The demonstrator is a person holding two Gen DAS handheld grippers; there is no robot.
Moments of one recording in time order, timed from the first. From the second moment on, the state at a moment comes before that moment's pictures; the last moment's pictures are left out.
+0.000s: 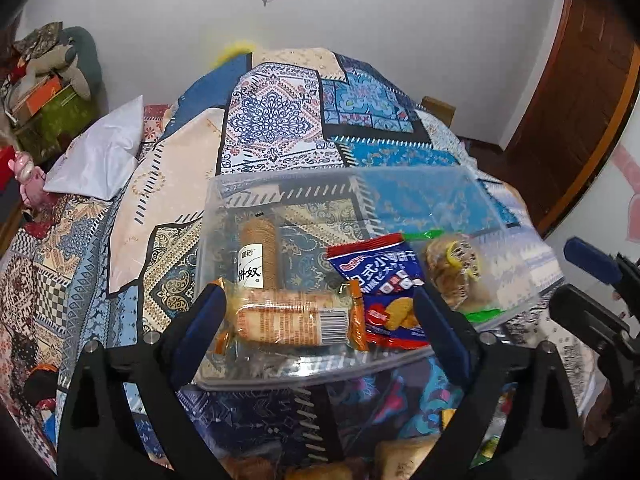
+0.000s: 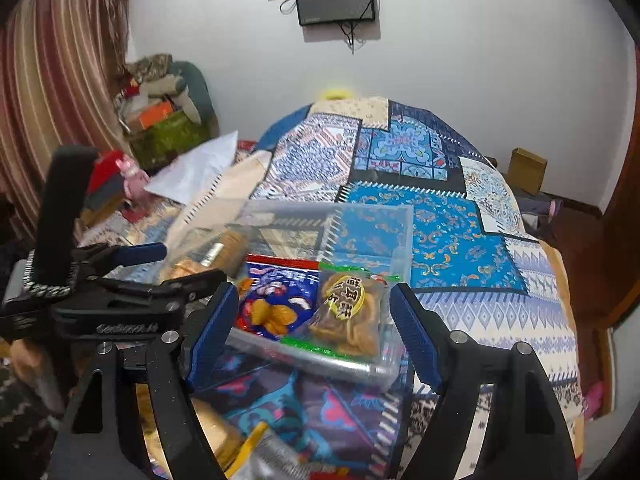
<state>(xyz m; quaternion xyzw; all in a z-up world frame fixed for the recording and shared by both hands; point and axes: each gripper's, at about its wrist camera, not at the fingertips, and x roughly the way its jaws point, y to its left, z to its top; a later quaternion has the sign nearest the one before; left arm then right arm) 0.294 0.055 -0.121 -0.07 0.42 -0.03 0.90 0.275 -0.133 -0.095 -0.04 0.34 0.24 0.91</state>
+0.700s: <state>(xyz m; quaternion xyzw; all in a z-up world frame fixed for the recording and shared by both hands) 0.153 0.081 -0.119 -0.02 0.40 0.01 0.92 0.196 -0.194 -0.118 -0.04 0.38 0.21 0.90</state>
